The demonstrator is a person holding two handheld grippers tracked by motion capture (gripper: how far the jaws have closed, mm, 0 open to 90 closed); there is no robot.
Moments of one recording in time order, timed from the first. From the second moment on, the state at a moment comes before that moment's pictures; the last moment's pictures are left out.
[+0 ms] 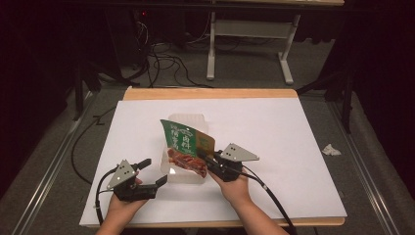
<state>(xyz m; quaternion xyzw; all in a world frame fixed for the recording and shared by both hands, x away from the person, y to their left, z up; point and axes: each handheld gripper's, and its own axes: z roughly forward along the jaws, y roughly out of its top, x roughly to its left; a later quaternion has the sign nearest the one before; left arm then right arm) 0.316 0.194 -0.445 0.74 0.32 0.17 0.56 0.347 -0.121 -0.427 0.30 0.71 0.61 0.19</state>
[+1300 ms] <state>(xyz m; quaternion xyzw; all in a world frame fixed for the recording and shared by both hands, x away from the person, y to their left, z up) 0.318 0.193 -0.447 0.75 0.32 0.17 0.56 0.314 -0.261 -0.405 0.41 0.70 0.53 0.24</state>
